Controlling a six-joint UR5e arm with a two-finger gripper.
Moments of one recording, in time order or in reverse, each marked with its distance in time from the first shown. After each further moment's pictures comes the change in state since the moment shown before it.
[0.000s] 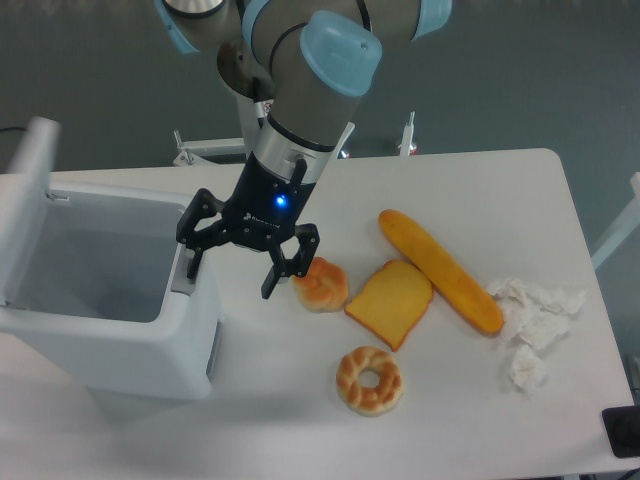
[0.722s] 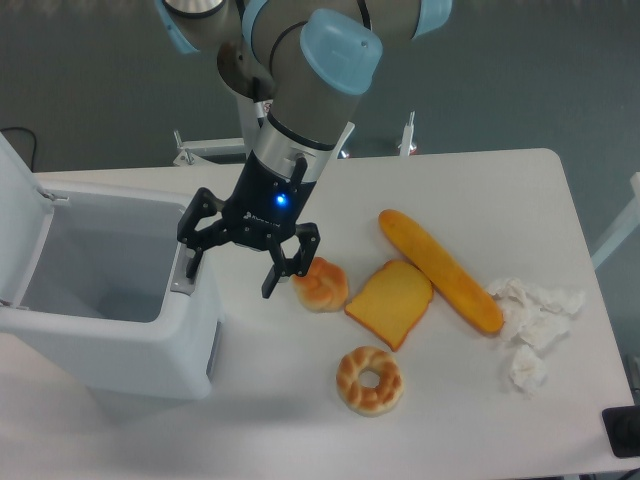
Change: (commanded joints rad) arm 0.003 0.011 0.012 0.000 -0.002 0.000
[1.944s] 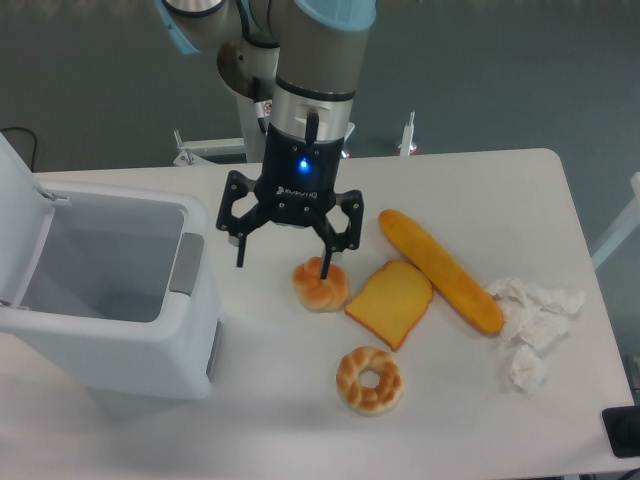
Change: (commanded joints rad) arm 0.003 0.052 0.064 0.003 0.431 0.334
